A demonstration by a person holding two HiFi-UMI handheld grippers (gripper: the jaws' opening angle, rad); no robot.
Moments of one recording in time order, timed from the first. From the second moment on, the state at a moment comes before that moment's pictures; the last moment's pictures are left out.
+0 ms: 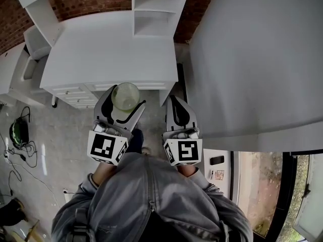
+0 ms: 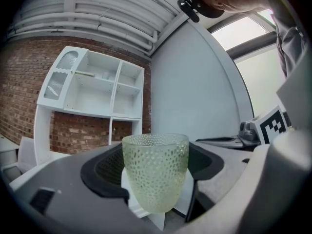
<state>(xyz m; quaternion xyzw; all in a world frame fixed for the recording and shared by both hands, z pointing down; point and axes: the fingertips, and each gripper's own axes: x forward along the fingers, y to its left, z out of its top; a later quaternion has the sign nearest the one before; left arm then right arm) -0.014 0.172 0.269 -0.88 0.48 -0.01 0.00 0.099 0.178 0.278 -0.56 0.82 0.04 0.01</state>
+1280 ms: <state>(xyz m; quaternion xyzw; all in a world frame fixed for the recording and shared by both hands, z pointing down) -0.036 -0.030 0.293 -0.89 0.45 -0.02 -0.01 0.070 -0.021 0.296 -0.58 0.82 0.03 -0.01</state>
